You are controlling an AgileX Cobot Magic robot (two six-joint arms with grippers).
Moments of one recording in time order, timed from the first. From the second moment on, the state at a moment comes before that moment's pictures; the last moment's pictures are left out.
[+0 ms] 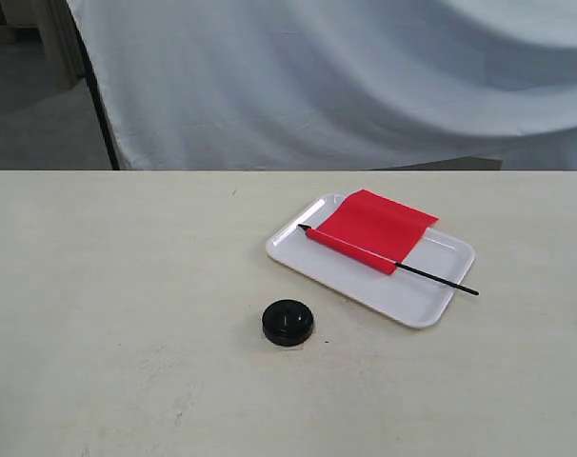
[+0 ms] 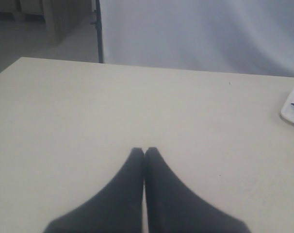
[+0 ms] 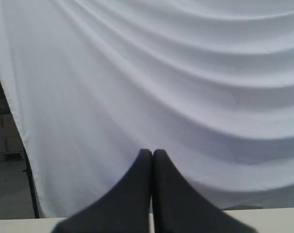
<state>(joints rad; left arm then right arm) -0.06 0.00 0.00 0.16 0.33 -0.25 0.04 0.00 -0.39 -0.02 0.26 0.15</state>
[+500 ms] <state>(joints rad) -0.06 0.00 0.00 0.16 0.33 -0.25 0.06 0.00 -0.22 -0.02 0.13 0.11</state>
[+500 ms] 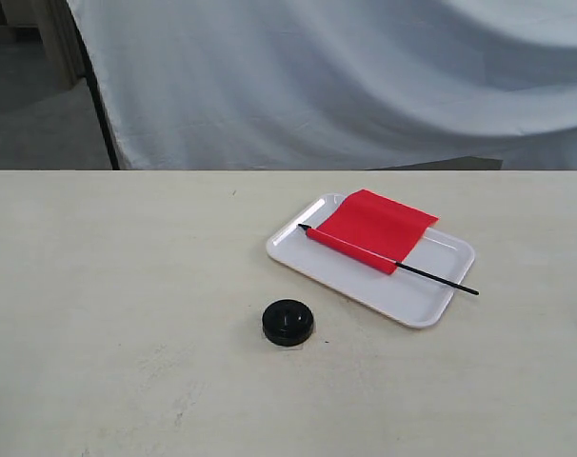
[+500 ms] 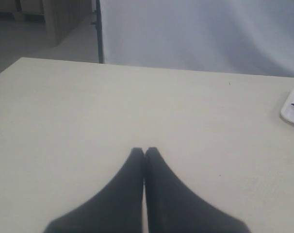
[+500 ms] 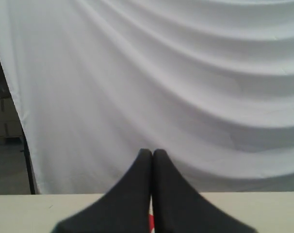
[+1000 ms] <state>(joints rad) -0.06 0.00 0.00 0.16 0.33 -0.25 0.06 0.00 0.00 -0.02 0.15 0.12</state>
